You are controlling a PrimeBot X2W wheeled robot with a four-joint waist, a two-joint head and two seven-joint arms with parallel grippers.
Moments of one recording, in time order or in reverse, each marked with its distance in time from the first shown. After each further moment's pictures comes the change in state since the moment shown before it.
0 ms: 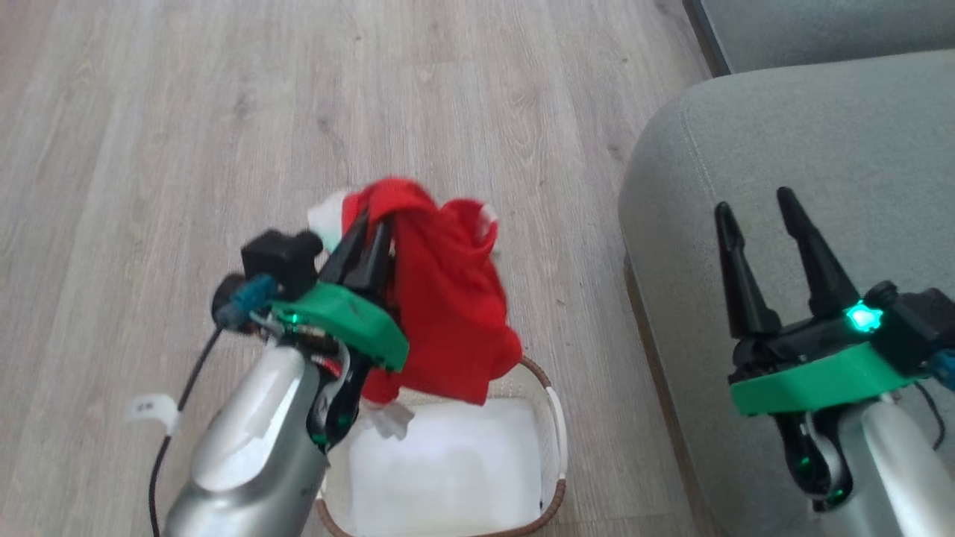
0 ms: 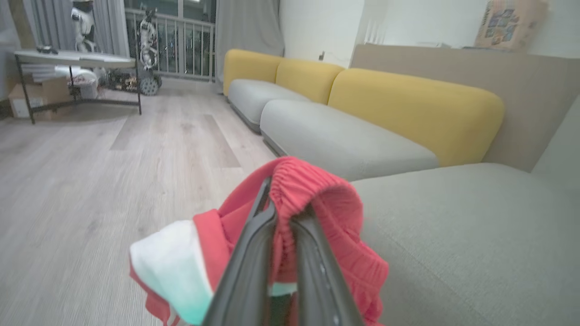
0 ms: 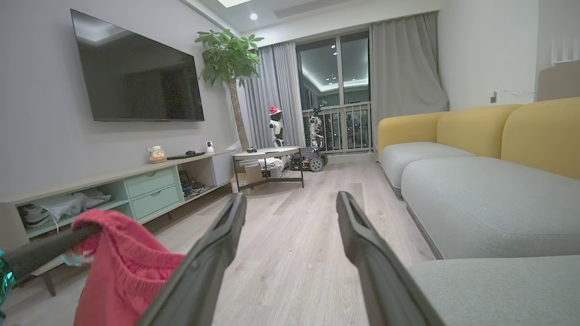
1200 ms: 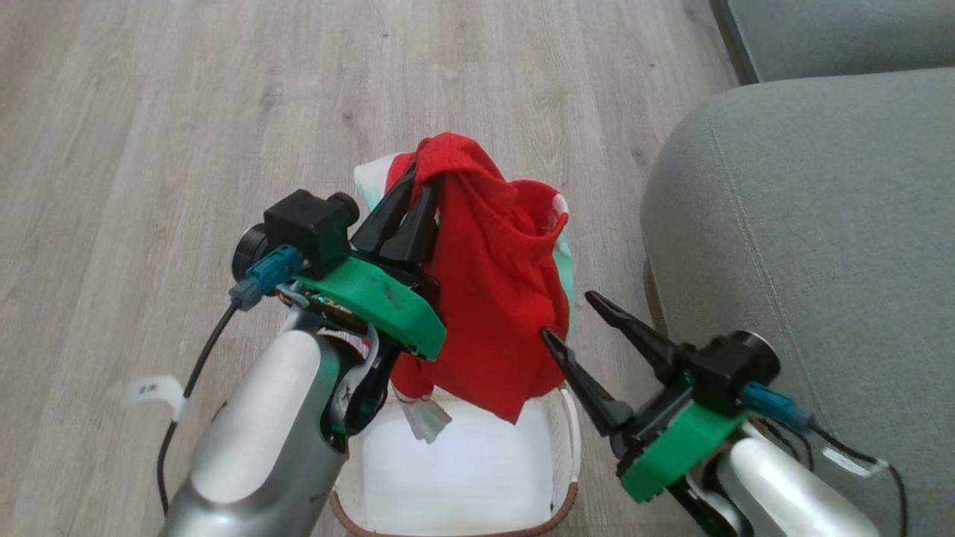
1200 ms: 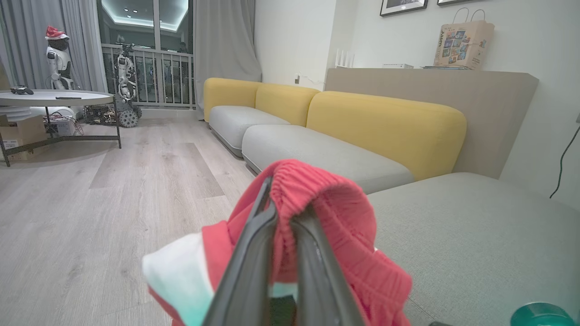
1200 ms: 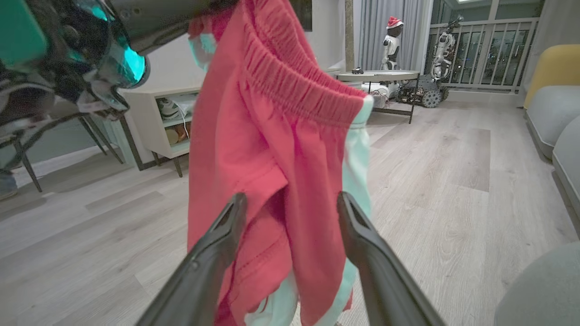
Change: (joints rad) left arm -0.005 0.024 -0.065 -0.325 -0.001 0.054 0.163; right arm -0.096 -0.109 0.482 0.151 0.069 0.000 0.000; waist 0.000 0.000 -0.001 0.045
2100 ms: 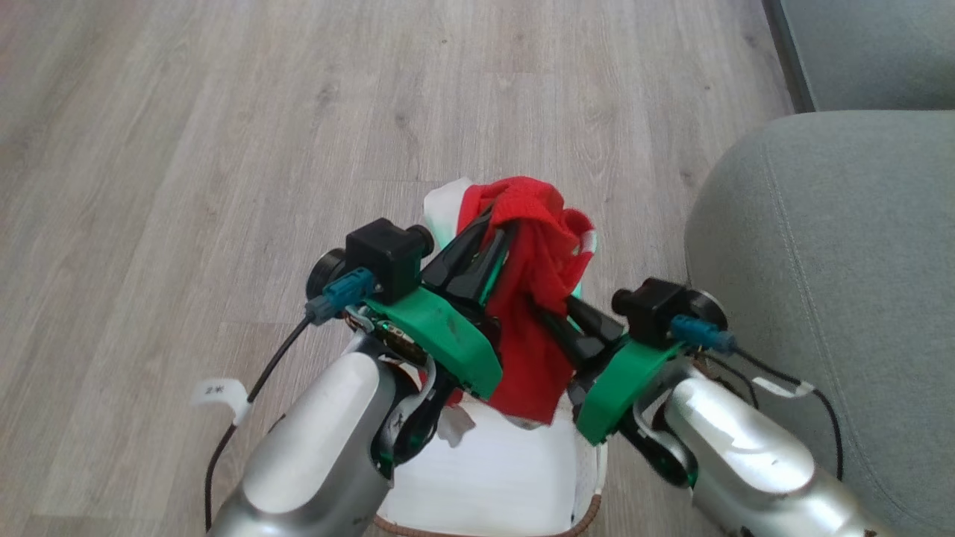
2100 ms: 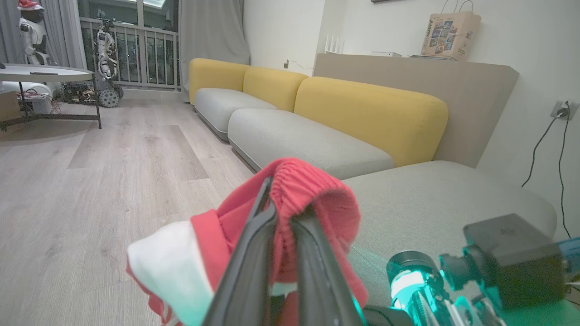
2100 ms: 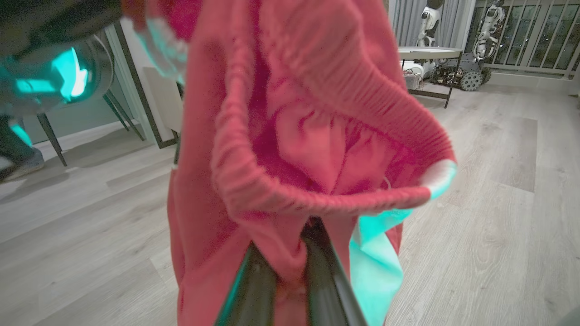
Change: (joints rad) left arm -0.001 -0.041 -0.130 0.039 -0.051 -0.025 0.004; right arm -0.242 0.123 0.127 0.355 0.068 0.000 0.000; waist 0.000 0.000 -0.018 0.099
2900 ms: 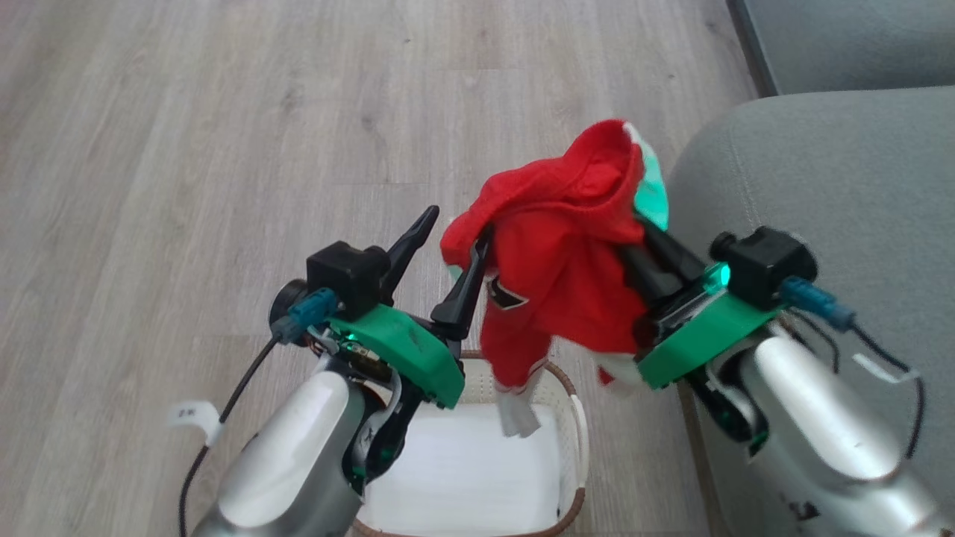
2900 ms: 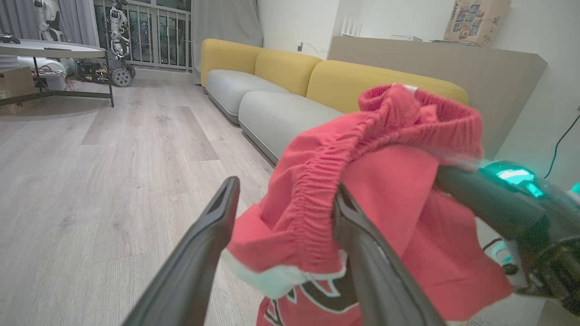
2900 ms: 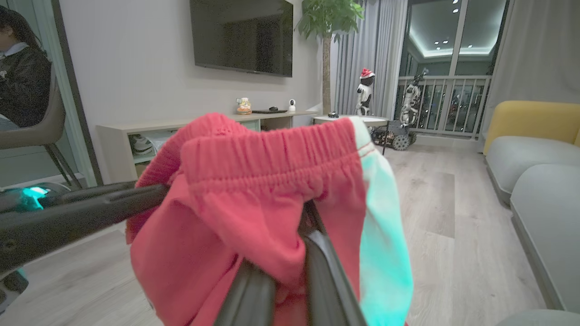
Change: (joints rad) left arm 0.051 0.050 0.031 0.039 -0.021 0.044 -0.037; right arm 0.043 -0.077 -0.227 -0.231 -0.057 0.000 0.000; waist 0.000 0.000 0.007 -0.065
